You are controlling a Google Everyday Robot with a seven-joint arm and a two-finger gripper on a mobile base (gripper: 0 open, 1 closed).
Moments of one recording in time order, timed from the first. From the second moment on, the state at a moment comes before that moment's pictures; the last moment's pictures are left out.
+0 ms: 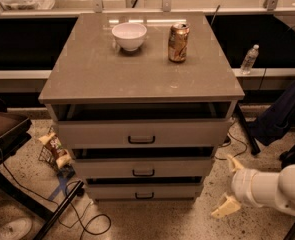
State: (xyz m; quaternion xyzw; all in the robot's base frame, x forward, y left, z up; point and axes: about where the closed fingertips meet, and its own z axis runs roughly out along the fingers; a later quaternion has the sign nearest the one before) arm 0.445 -0.229 0.581 -0.53 0.77 0.08 0.35
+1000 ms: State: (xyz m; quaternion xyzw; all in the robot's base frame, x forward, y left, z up) arm 0.437 -0.225 0.400 -0.55 0.73 0.09 0.40
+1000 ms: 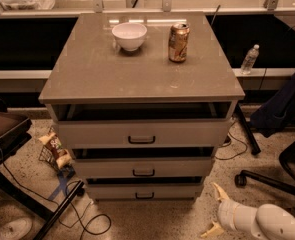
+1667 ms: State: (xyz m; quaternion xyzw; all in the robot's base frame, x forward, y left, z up) arm 0.432 -0.215 0.362 -0.55 0.73 0.10 0.40
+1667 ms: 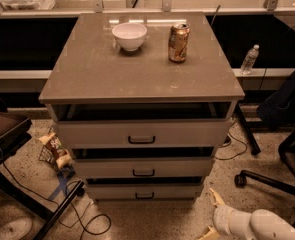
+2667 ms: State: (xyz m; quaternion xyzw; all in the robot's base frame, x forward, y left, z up) arm 0.472 -0.151 0.305 -0.60 0.70 0.09 0.37
